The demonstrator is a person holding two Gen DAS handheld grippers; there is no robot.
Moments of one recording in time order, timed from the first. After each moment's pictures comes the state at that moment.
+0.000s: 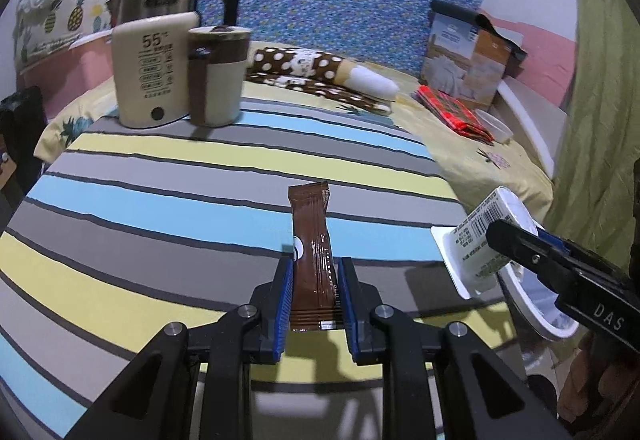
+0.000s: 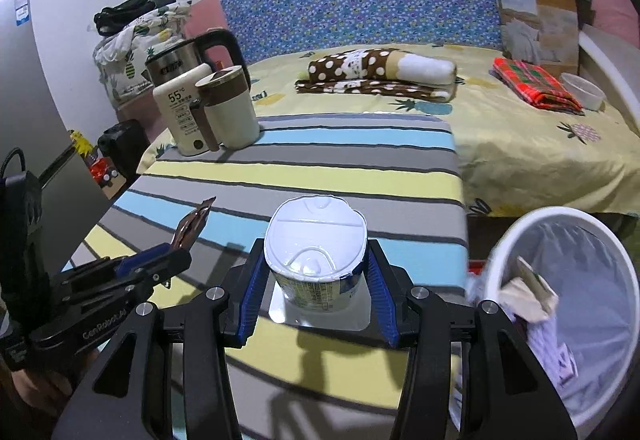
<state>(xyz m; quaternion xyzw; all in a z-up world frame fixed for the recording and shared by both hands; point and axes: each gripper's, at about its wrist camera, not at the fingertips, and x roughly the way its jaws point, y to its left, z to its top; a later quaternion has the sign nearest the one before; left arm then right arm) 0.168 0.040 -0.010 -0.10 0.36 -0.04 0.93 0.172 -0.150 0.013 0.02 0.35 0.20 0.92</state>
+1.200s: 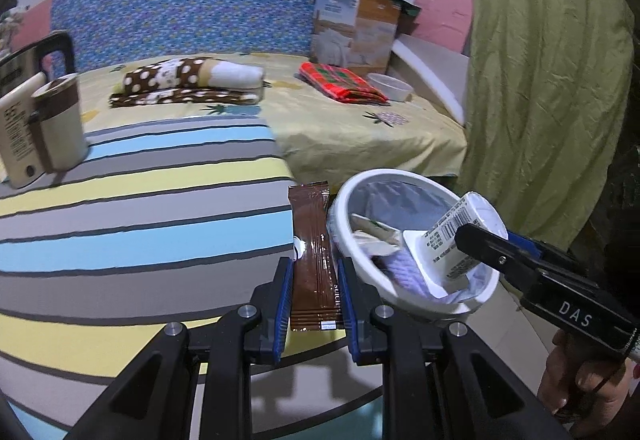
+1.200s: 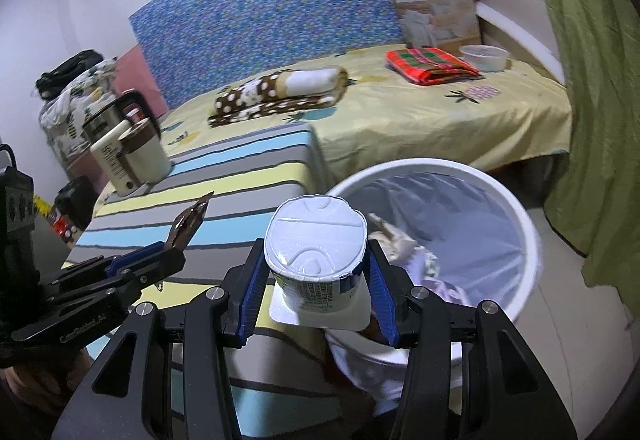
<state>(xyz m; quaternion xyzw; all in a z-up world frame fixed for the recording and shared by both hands) 0.154 -0.119 0.013 -0.03 0.36 -0.20 0.91 0.129 -0.263 0.008 0.09 0.33 0.07 0.94</state>
